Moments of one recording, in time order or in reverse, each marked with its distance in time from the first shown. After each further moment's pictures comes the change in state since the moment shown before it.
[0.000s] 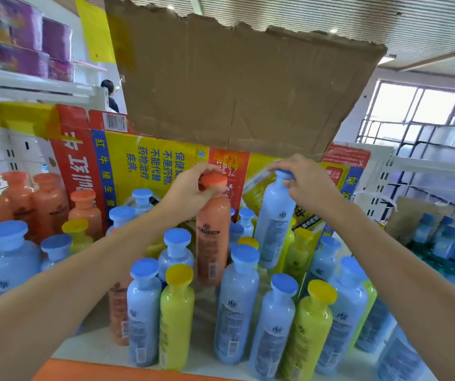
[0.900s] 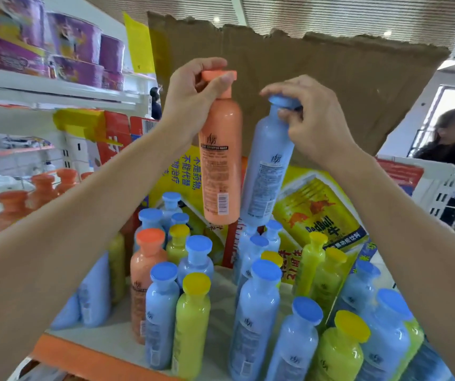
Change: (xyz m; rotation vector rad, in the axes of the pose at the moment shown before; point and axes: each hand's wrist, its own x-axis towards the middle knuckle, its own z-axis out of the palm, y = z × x) left_hand 0.051 0.083 -0.073 -0.340 0.484 0.129; right_hand 0.065 -0.060 -0.049 0.359 0.399 -0.326
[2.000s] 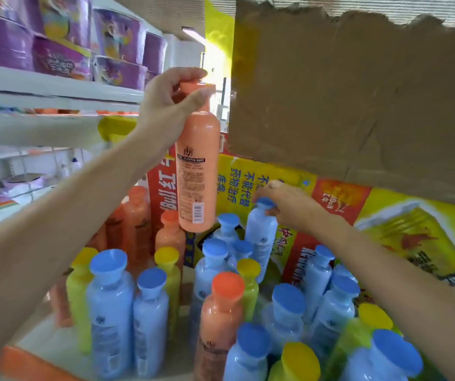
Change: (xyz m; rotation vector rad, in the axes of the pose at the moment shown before) left_hand 0.065 -0.077 -0.147 0.104 -0.024 -0.032; right_hand 0.006 0.012 0.200 -0.281 -0.757 -0.008
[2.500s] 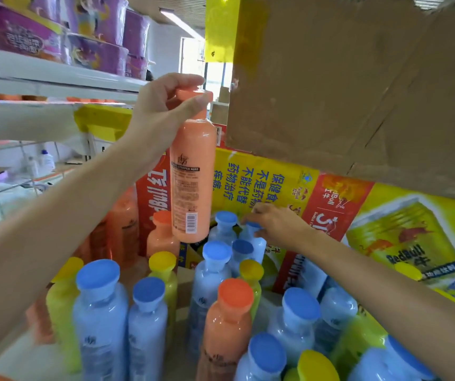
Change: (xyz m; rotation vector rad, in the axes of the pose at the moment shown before) left_hand 0.003 -0.033 -0.008 -0.113 -0.111 -0.047; right_hand 0.005 -0.010 0.045 -0.158 -0.160 -0.038
